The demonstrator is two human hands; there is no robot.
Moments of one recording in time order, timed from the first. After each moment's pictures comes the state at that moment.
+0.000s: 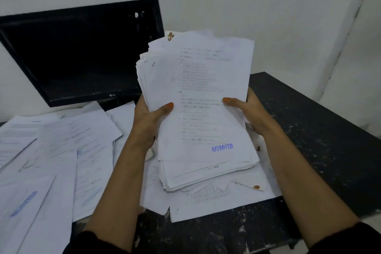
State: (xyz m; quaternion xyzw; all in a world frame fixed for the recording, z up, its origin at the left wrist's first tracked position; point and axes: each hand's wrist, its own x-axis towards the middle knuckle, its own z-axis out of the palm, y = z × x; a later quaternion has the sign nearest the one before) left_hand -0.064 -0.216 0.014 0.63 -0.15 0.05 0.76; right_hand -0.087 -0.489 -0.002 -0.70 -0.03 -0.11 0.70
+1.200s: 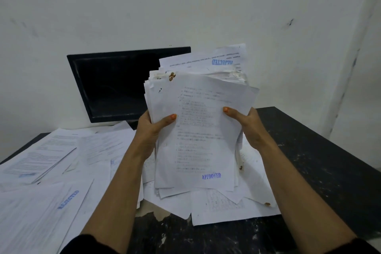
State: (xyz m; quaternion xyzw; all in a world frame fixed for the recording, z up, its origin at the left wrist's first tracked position) left_hand -0.105 -0.156 0.067 0.65 -0.16 0.09 0.74; right_hand -0.122 -0.421 0.063 -0.65 -0.10 -0.17 0.73
